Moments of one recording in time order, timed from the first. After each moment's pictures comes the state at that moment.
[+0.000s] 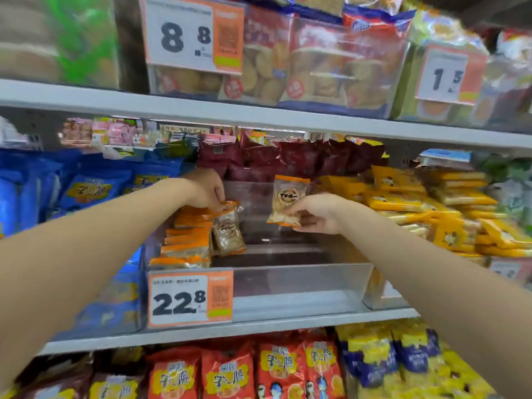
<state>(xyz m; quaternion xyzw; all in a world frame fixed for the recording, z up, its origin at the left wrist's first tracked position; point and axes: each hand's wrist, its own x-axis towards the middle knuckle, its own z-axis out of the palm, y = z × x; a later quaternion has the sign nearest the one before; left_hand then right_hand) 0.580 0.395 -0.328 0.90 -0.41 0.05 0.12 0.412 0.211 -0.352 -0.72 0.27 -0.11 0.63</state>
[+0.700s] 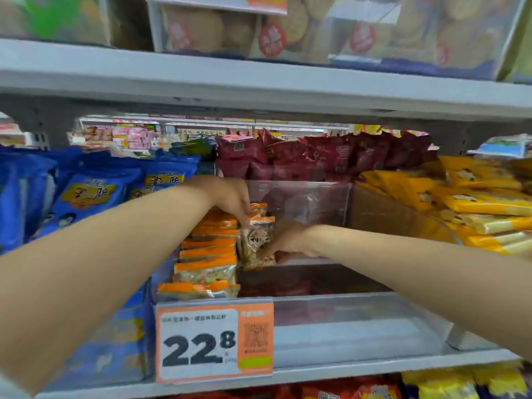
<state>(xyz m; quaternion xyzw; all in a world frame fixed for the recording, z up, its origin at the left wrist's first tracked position) 0.629 0.361 -0.349 0.90 -0.44 -0.05 0.00 0.528 0.239 -0.427 -0.89 0.19 0.00 0.42</state>
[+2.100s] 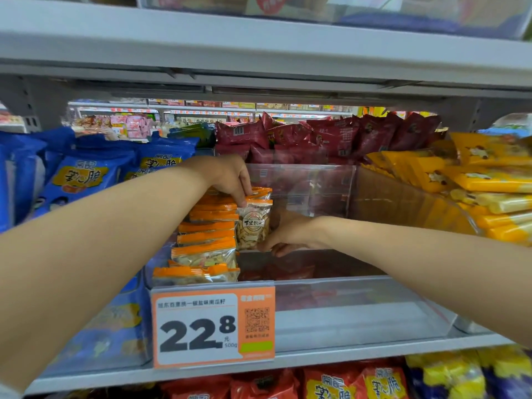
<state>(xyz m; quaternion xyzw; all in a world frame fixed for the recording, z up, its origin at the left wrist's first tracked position) 0.639 0.361 -0.351 0.89 -0.42 -0.05 0.13 0.531 0.230 -0.446 -0.87 0.15 0.02 0.46</state>
